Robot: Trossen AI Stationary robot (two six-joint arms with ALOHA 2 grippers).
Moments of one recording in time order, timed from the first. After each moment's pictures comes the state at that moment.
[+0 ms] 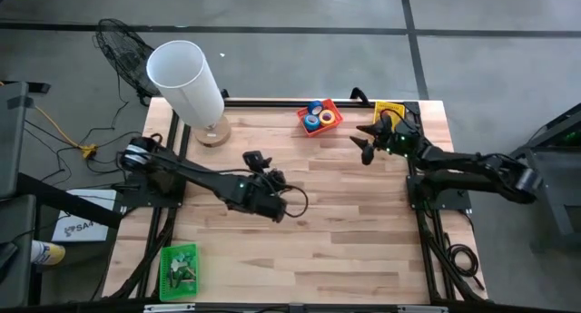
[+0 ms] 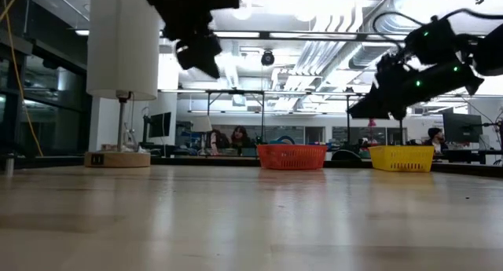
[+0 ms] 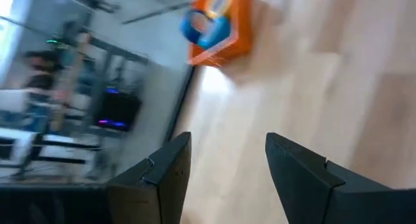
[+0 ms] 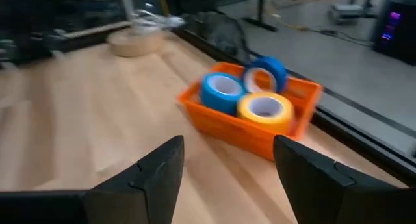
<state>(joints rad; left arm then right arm) -0.29 1.76 1.38 -0.94 -1.07 -0.36 -0.72 0.99 0.15 0.55 -0.17 0.02</state>
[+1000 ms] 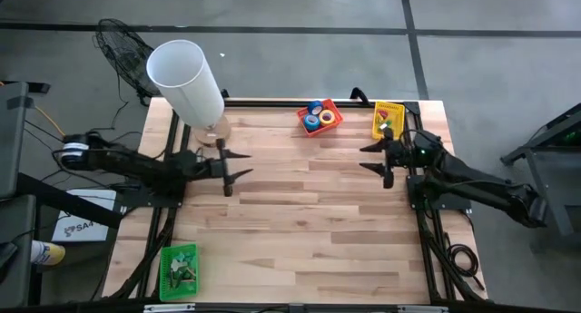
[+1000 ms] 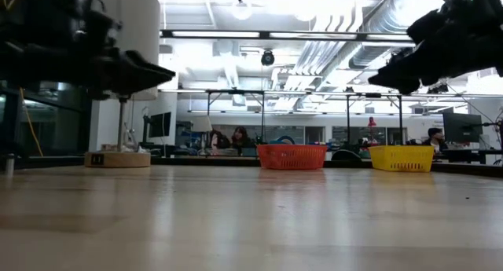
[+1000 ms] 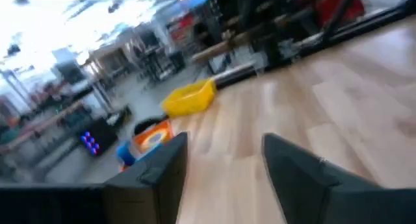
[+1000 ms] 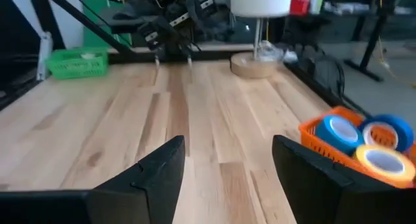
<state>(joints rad) 0.10 1.13 0.04 1.14 -0.09 0.44 -0.56 0.41 0.15 0.08 -0.44 -0.08</state>
